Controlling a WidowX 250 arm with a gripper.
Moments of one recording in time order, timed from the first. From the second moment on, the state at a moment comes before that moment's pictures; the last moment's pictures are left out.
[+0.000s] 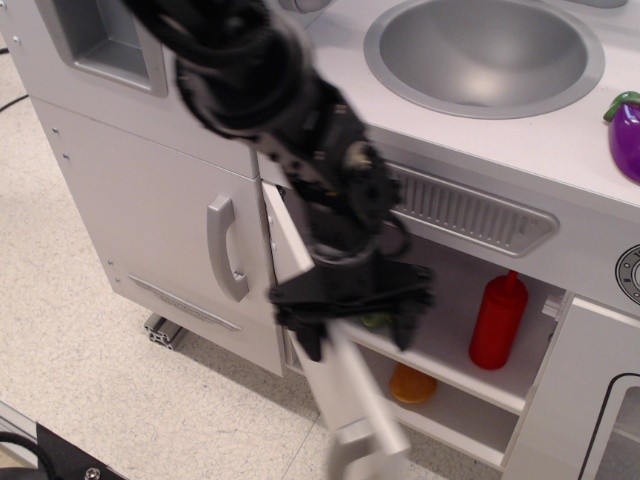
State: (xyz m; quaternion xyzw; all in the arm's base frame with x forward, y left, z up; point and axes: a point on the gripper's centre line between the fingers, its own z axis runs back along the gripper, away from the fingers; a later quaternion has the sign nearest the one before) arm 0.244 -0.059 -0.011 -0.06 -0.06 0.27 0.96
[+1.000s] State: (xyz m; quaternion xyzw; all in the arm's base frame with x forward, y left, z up) arm 0.207 -0.020 0.006 -0.07 -0.06 0.22 0.97
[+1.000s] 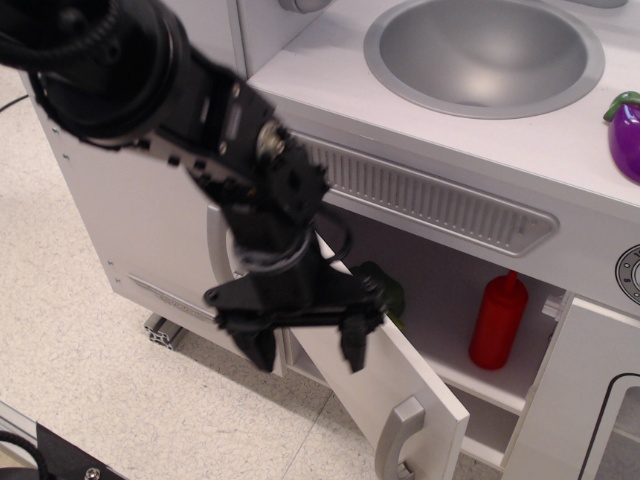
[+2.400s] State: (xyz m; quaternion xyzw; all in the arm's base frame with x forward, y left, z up) arm 0.284 -0.072 -0.078 -0.05 -0.10 0.36 0.93
